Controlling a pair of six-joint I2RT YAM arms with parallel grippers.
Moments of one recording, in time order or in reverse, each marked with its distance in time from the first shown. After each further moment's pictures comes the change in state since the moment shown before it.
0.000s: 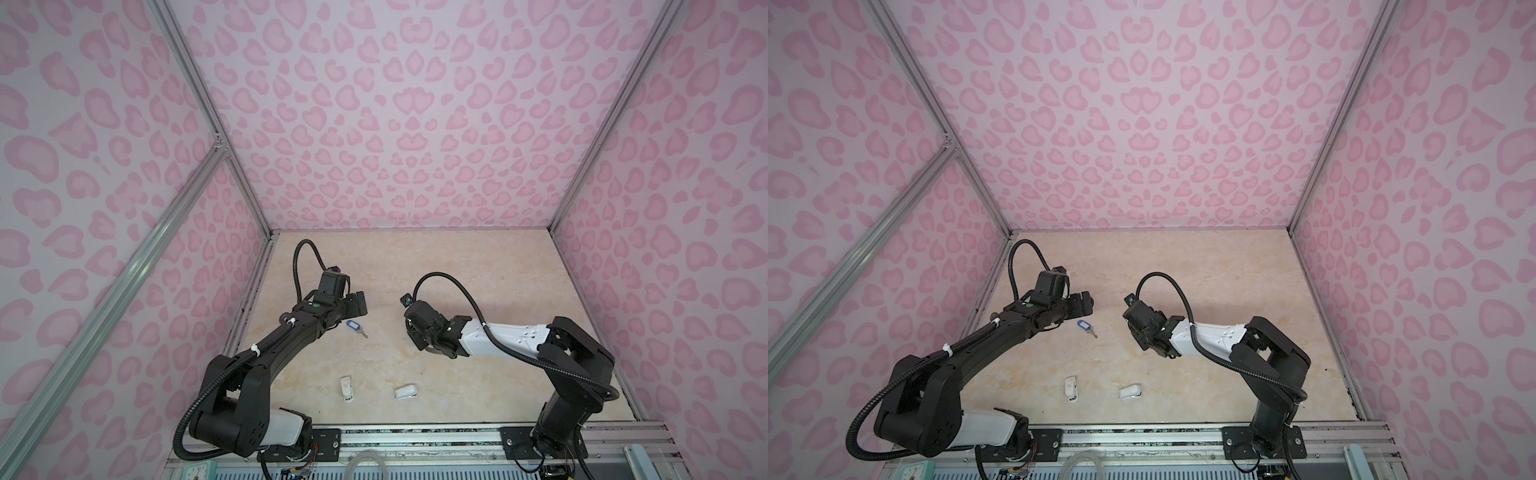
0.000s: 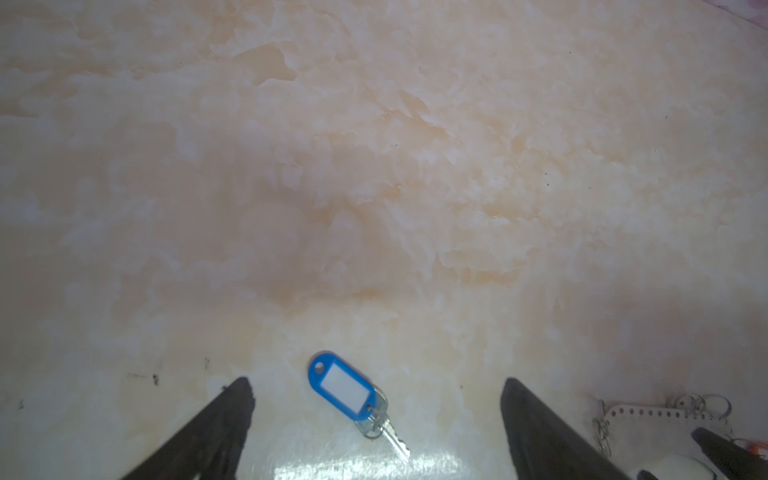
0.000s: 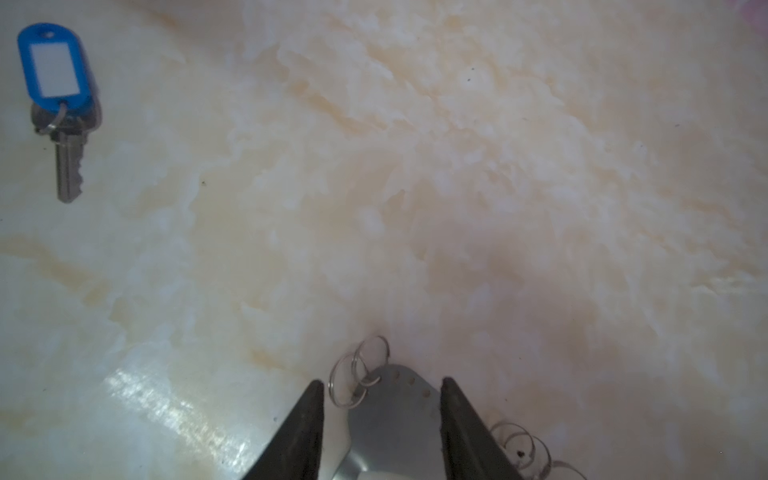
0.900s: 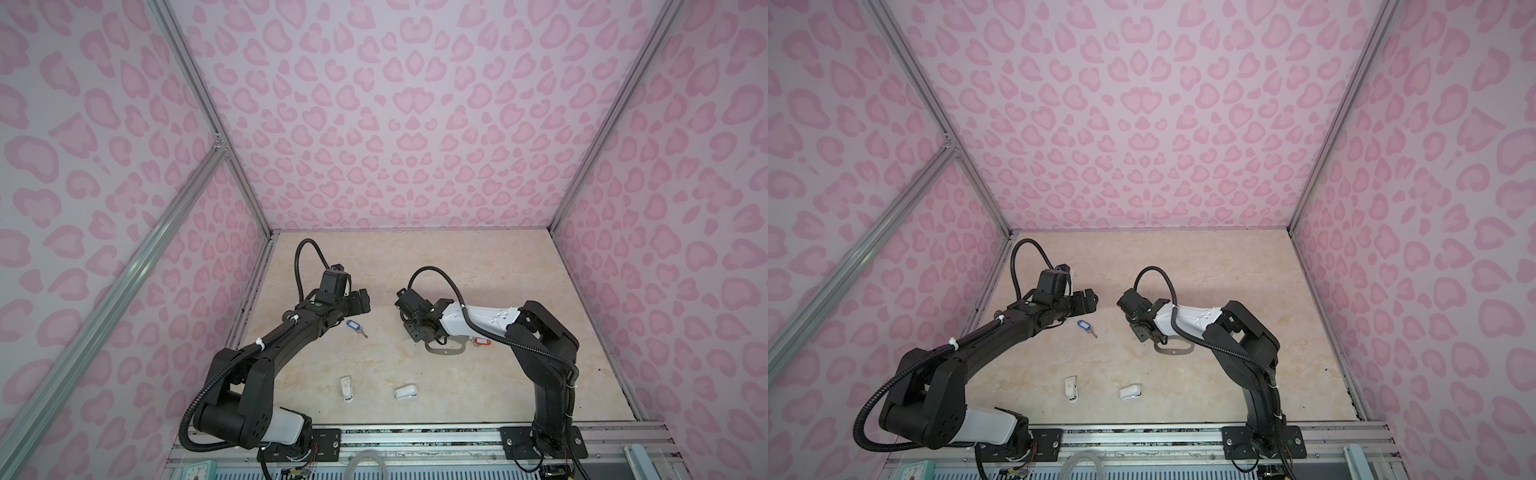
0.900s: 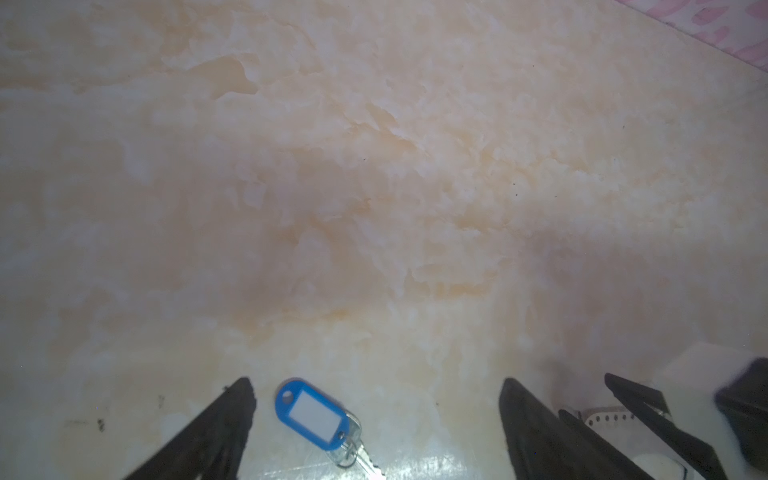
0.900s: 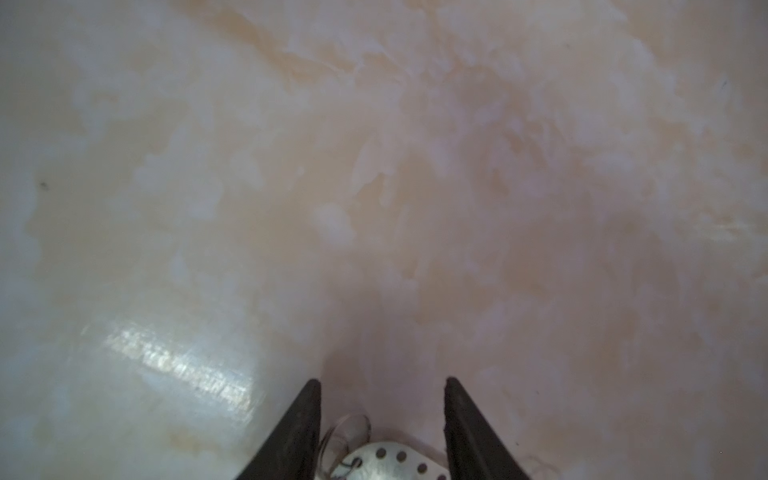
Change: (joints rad) left arm 0.000 0.045 0.000 0.076 0.065 -0.001; right arm -0.049 0.188 0.216 -0.224 0.001 0.045
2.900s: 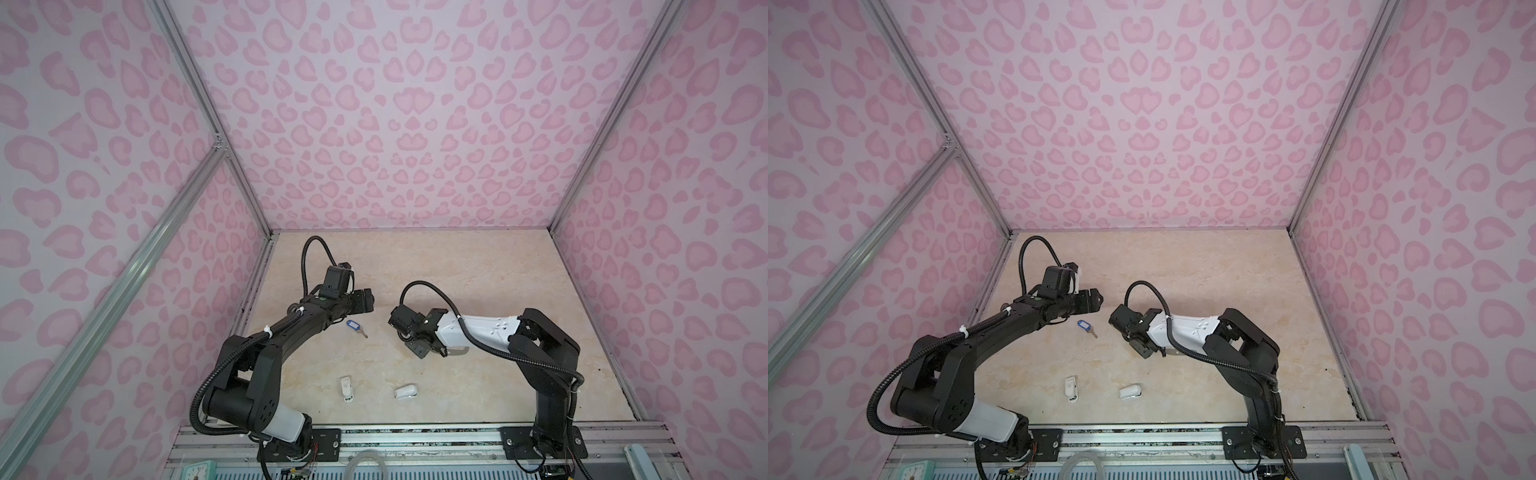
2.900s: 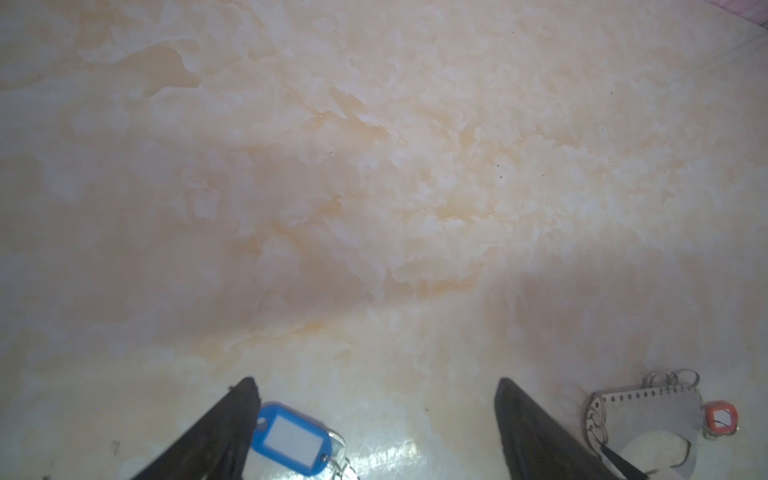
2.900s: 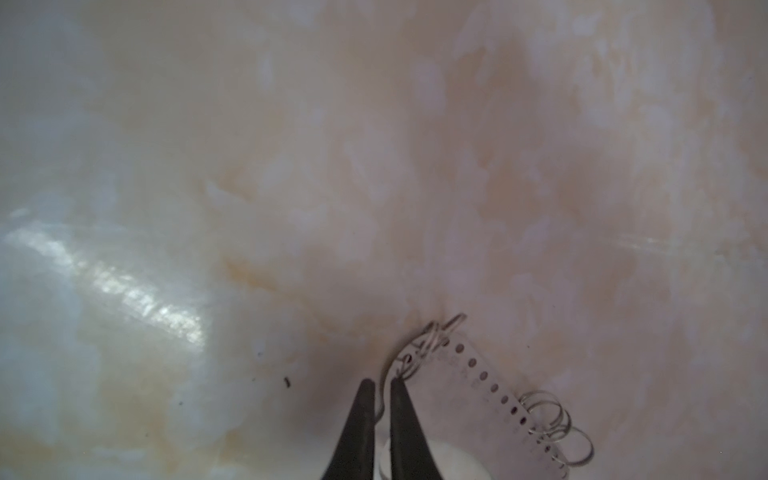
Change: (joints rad) left arm 0.000 0.072 0.049 0.001 0.069 0.061; right arm 0.105 -0.032 -0.011 -0.177 0.061 -0.093
